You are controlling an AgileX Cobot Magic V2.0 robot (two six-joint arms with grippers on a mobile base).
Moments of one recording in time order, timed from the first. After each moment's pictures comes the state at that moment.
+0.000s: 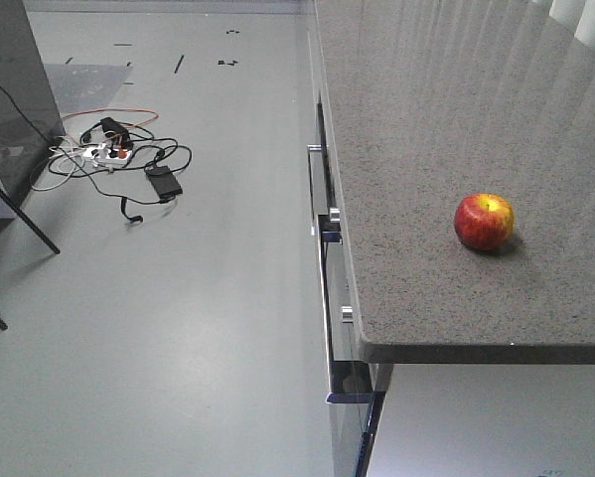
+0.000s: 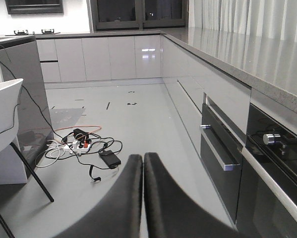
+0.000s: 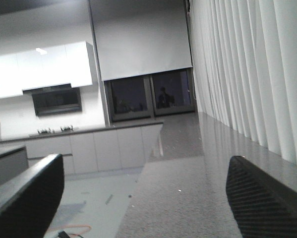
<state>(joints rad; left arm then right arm) -0.02 -0.01 0.03 0.26 0.11 -0.32 0.00 0.37 -0.46 -0.30 -0.10 0.44</state>
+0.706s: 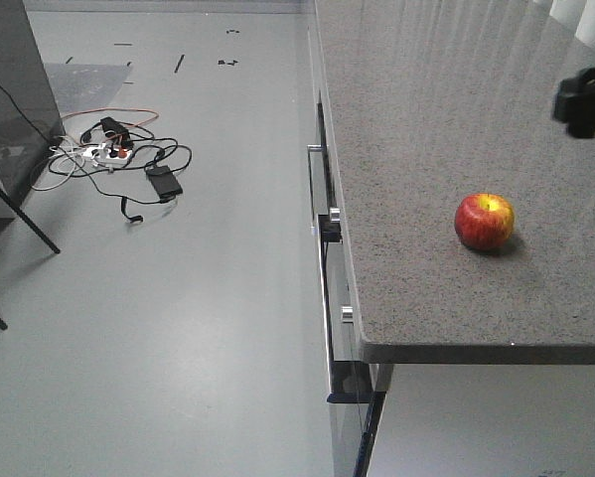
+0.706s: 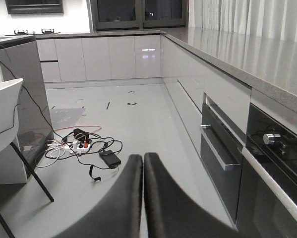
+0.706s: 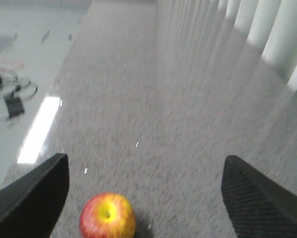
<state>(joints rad) -0.02 -0.01 0.03 0.26 0.11 -0.32 0.00 1.31 -1.12 -0.23 0.29 0.17</state>
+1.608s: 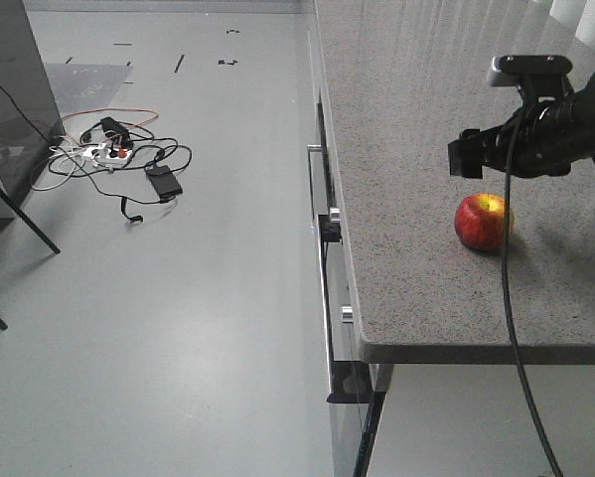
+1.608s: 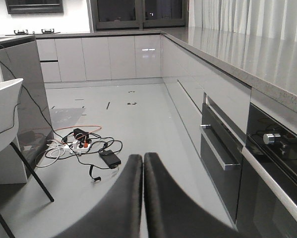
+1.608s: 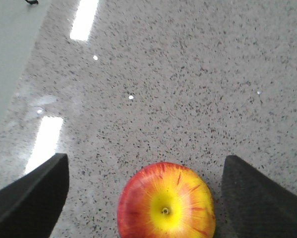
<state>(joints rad) -0.02 -0.01 0.03 0.26 0.11 -0.32 0.00 1.86 -1.54 0.20 0.63 -0.21</state>
